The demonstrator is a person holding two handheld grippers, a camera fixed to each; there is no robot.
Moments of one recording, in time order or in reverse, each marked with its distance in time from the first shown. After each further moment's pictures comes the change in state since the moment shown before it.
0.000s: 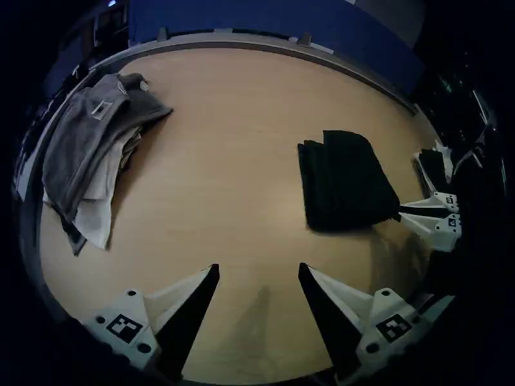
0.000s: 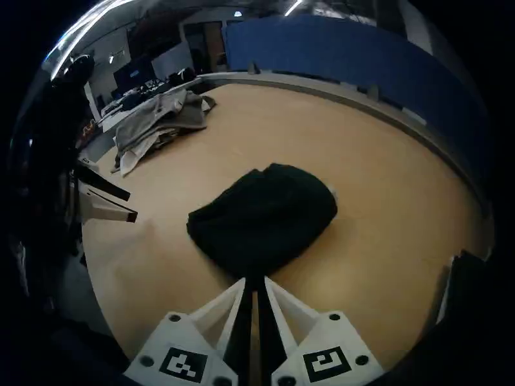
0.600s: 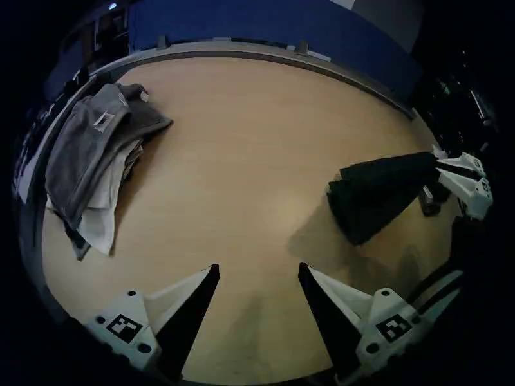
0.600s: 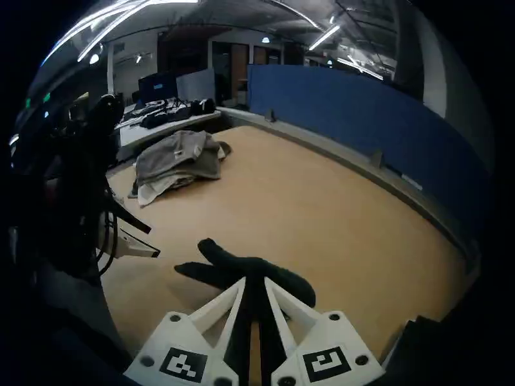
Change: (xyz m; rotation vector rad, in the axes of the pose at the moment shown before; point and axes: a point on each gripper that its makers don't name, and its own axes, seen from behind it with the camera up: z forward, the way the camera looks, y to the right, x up) left arm 0.013 0.003 -0.003 -0.002 0.040 0.004; right arm 0.095 0.003 -0.073 0.004 0.167 -0.166
